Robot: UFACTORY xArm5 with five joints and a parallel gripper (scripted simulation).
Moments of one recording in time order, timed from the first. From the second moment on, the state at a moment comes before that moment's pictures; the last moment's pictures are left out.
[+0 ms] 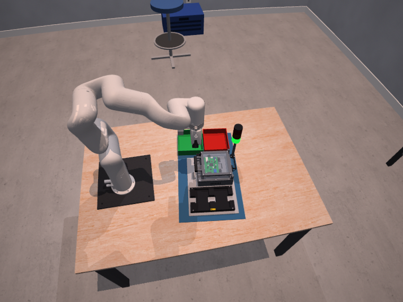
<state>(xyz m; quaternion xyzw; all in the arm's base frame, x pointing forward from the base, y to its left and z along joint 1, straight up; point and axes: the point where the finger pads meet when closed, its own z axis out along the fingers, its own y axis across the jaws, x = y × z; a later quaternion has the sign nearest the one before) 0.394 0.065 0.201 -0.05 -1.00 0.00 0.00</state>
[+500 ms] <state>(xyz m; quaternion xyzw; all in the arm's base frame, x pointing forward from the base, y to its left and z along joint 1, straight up) 0.396 0.090 0.200 -0.05 -1.00 0.00 0.00</state>
